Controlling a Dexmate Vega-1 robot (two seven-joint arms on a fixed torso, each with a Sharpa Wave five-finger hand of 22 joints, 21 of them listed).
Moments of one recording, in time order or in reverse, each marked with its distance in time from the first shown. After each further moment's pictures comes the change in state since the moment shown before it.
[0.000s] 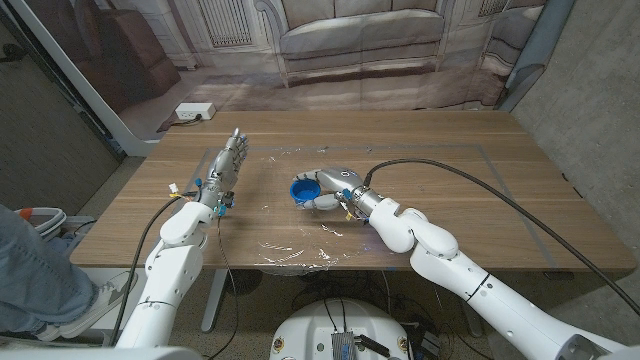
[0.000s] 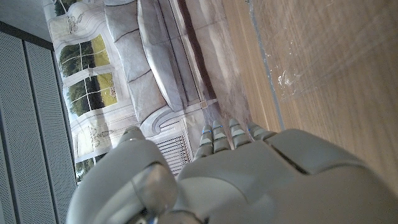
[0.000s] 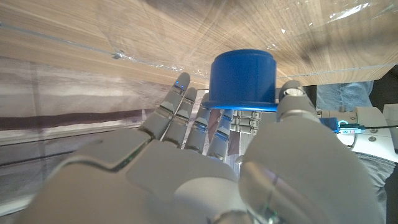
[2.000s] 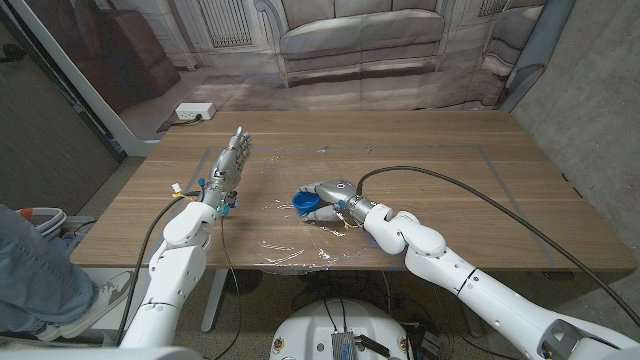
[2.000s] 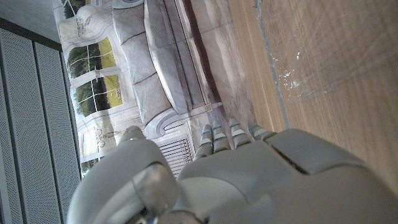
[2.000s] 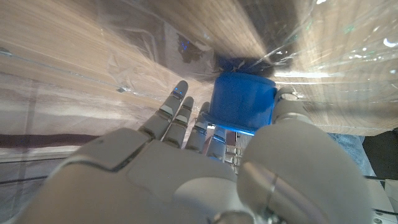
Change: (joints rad) left arm -0.003 -0.010 0.014 -0.004 -0.006 -0.009 -0.005; left_hand 0.004 0.004 0.000 0.000 0.000 0.009 -0.009 0.000 0.005 0.005 -0.006 0.000 0.000 0.003 -0.004 0.000 0.000 -0.005 0.038 0.000 0.000; right arm 0.058 0.004 -0.062 0.113 -0.094 -0.027 0.040; right_hand -0.032 -0.015 -0.032 0.020 0.005 -0.179 0.046 -0.069 0.003 -0.156 0.011 -0.074 0.006 -0.134 0.005 -0.026 0.005 -0.091 0.052 -0.066 0.005
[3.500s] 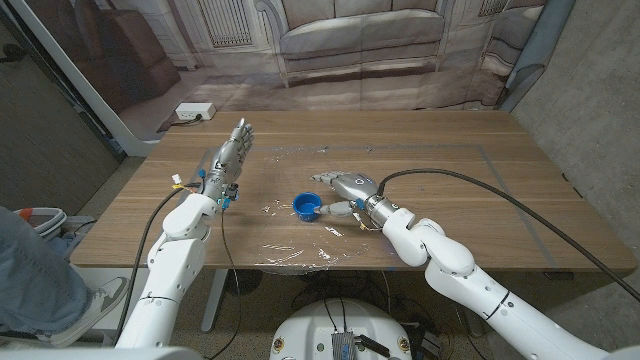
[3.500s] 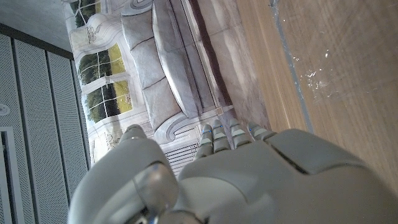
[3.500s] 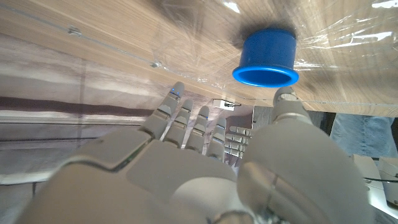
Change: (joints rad) left arm -0.011 0.013 0.008 -0.053 0.014 0.038 0.006; left_hand 0.013 0.013 0.000 0.000 0.000 0.005 -0.005 0.000 0.000 0.005 -0.005 -0.005 0.000 0.000 0.000 0.000 0.000 0.006 0.005 0.000 0.000; right arm -0.202 -0.092 0.143 -0.248 -0.037 -0.061 -0.045; right_hand -0.013 -0.013 -0.015 0.004 0.018 -0.058 0.013 0.012 -0.004 -0.066 0.025 -0.011 0.000 -0.052 0.012 -0.004 0.000 -0.019 0.041 -0.034 0.000
